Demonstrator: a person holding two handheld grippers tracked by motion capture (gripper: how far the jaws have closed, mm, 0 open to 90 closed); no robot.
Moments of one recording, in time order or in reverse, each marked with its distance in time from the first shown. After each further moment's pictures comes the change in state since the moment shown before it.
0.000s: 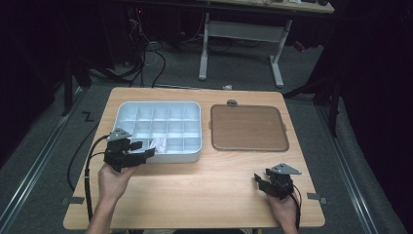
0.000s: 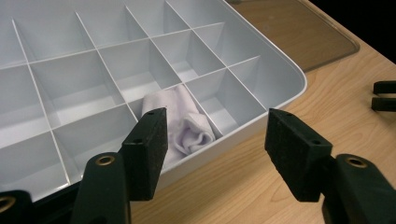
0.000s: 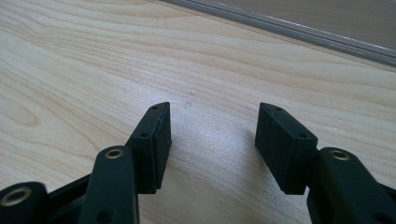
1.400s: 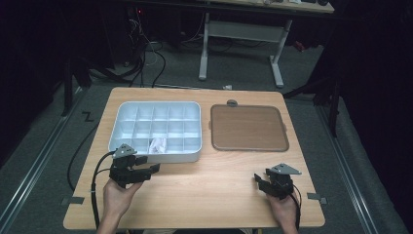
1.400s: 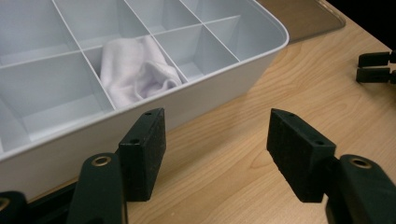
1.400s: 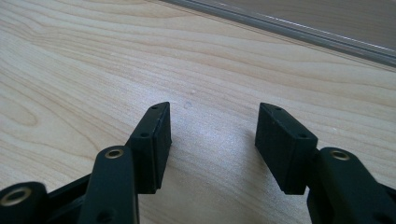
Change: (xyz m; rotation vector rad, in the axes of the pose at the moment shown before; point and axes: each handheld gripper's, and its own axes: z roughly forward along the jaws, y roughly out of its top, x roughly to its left) left arm 0.002 -0.044 -0.009 0.049 -0.023 -0.016; right arm 0.000 0.000 0.000 0.000 -0.001 -0.002
